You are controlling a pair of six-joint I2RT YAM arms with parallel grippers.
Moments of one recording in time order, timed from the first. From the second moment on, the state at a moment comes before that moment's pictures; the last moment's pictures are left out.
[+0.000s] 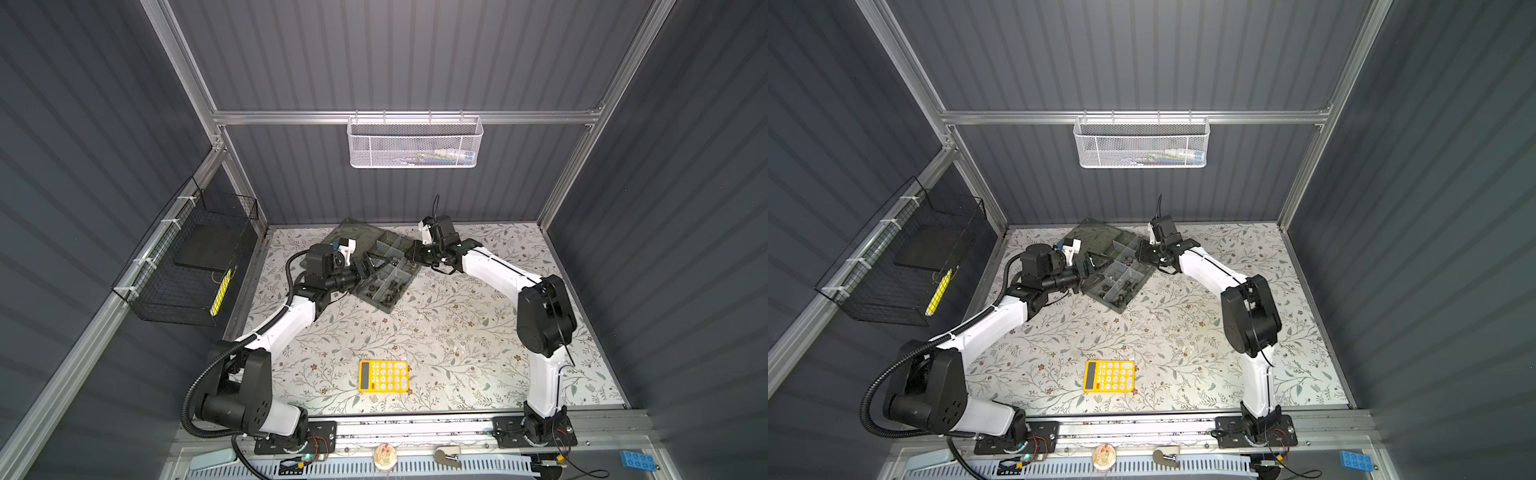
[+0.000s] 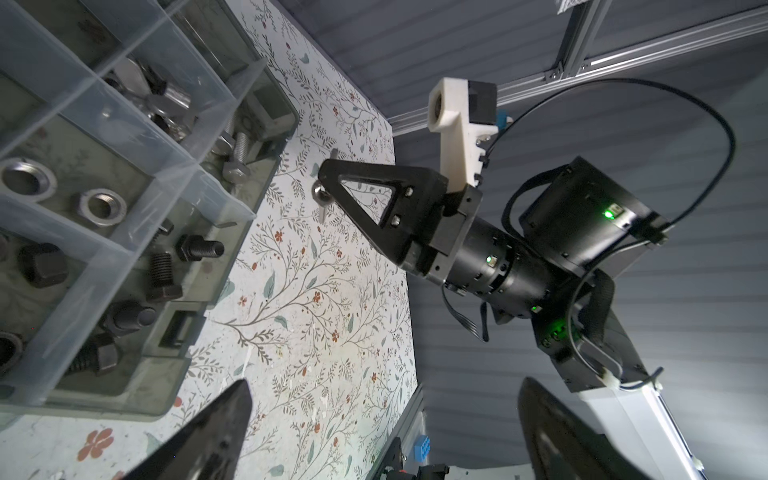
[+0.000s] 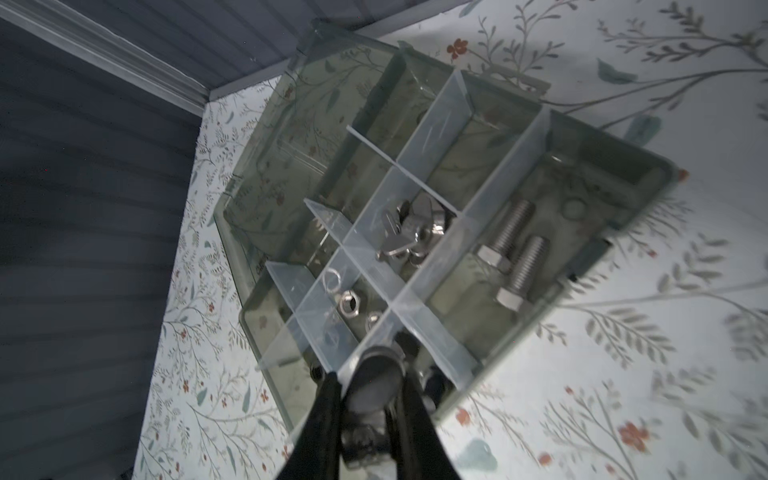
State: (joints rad) left arm -0.28 1.47 0.94 0.15 0.77 -0.99; right arm 0.50 2.09 1.71 -0.34 -0.27 0.61
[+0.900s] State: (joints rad) left arm -0.18 1.51 0.95 0.17 0.85 -1.00; right arm 0.50 2.47 2.08 -0.27 -0.37 0.81
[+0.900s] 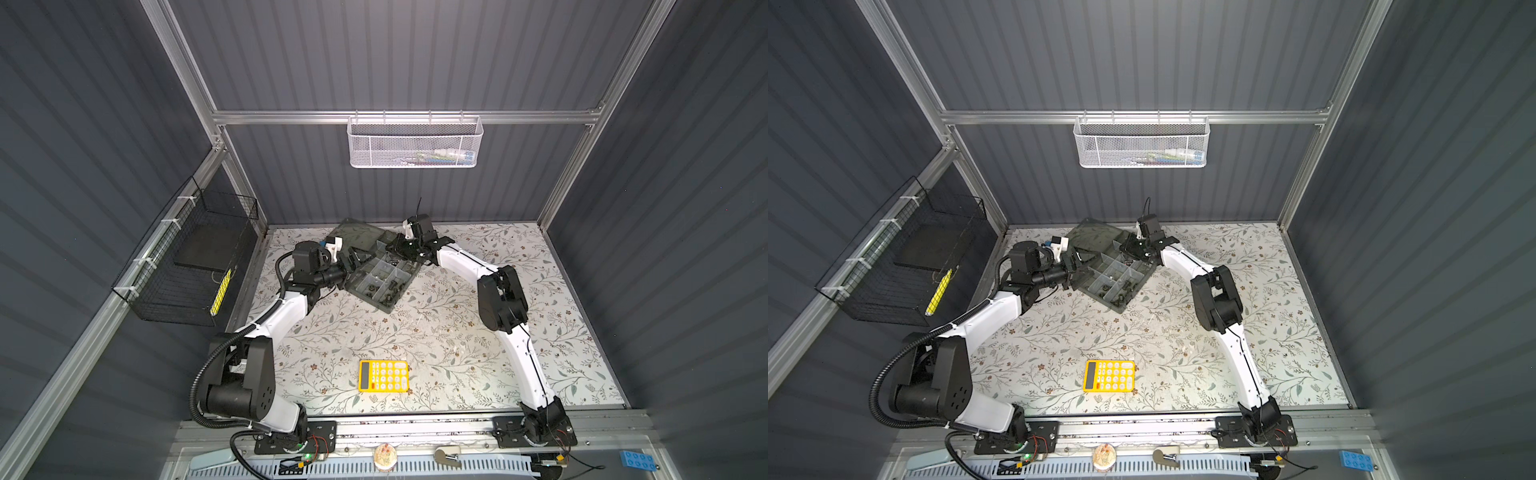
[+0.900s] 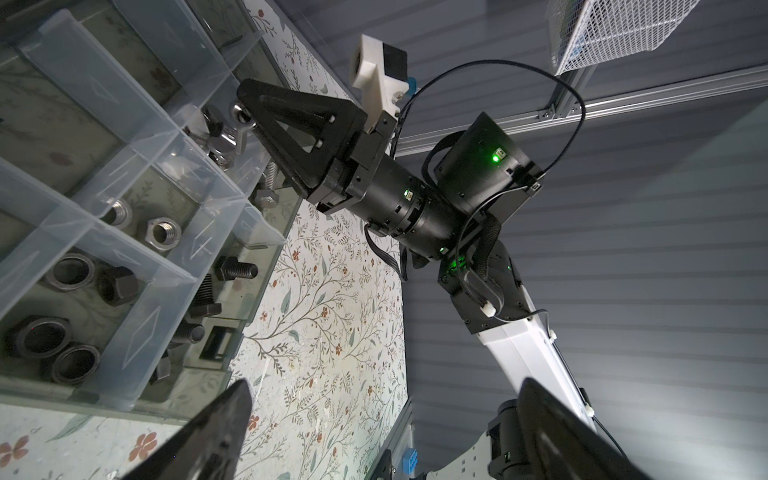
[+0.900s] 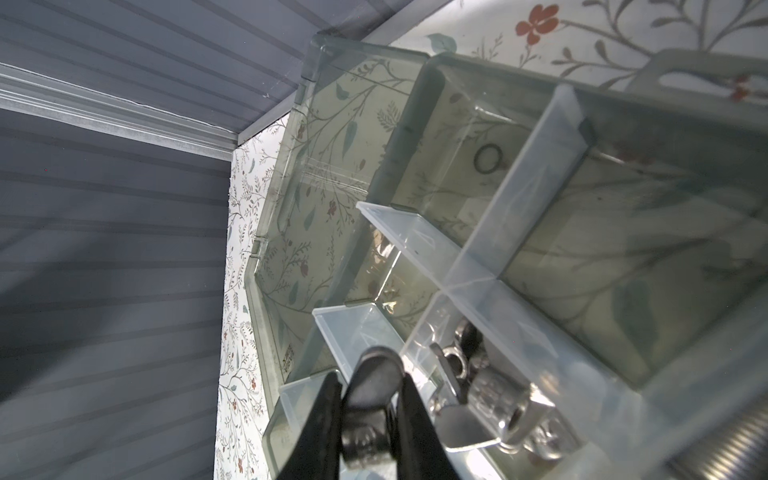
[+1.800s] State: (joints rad) left arm -0.16 1.38 1.02 -0.23 0.59 -0.71; right arm 0.50 2.30 1.95 -0.31 -0.33 0.75
